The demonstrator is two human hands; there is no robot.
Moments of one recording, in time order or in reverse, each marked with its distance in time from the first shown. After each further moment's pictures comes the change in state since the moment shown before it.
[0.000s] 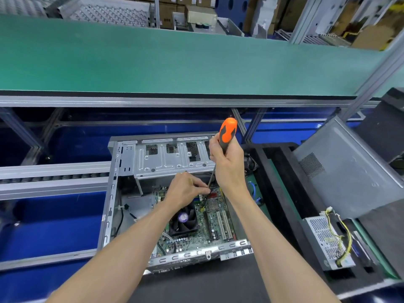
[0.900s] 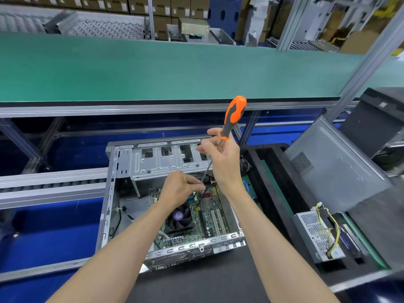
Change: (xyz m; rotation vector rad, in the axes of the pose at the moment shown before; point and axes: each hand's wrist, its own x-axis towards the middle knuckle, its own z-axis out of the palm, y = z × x) left_hand -0.023 0.030 -0.010 -0.057 0.058 -0.008; right_hand -0.007 -0.026 -0.017 0.158 0.019 0.064
